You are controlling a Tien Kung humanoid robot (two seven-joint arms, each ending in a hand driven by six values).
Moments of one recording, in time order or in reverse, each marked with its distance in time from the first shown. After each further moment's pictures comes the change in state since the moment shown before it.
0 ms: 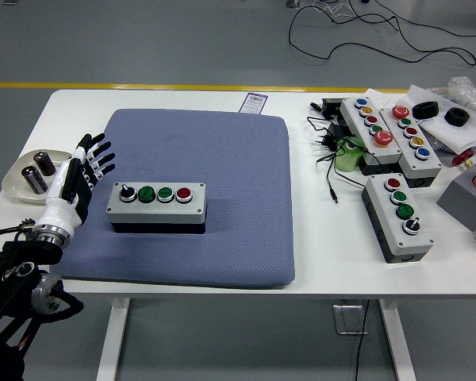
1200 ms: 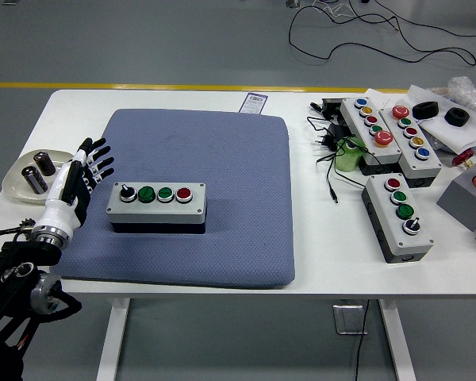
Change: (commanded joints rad) left arm -0.002 -0.005 -0.027 0.012 0.052 -0.021 0.048; right arm 0.010 -0.003 -0.005 0.000 -0.003 0.003 0.002
